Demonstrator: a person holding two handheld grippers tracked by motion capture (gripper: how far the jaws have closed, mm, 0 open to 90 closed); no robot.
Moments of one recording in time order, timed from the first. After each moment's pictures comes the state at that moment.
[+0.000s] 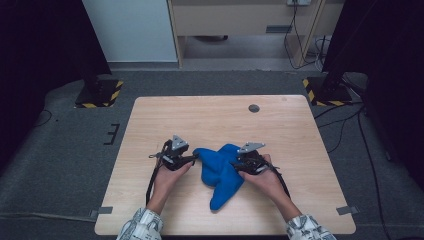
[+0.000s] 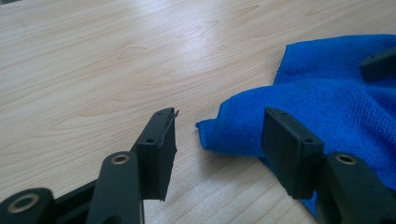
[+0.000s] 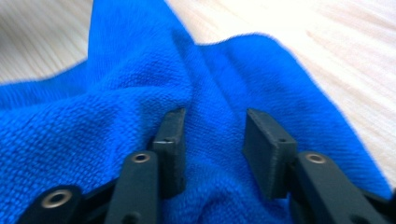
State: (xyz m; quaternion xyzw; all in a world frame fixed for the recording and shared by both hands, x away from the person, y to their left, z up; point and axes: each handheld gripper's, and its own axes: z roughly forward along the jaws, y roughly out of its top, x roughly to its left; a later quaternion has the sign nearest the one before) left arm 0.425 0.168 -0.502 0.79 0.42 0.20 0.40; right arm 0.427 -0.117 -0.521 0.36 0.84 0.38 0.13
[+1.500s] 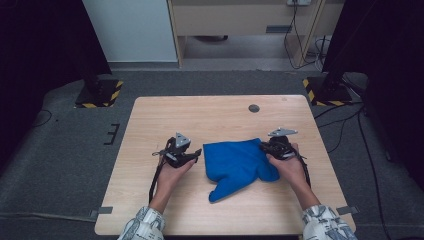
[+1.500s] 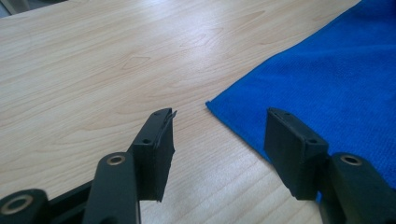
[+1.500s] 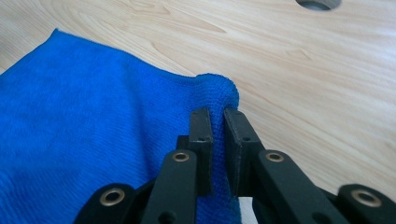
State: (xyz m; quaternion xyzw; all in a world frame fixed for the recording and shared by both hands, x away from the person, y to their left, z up) left arm 0.437 0.156 -0.502 0.79 0.42 0.21 0.39; right arm 0.464 -0.206 -0.508 0.44 0.79 0.38 0.17
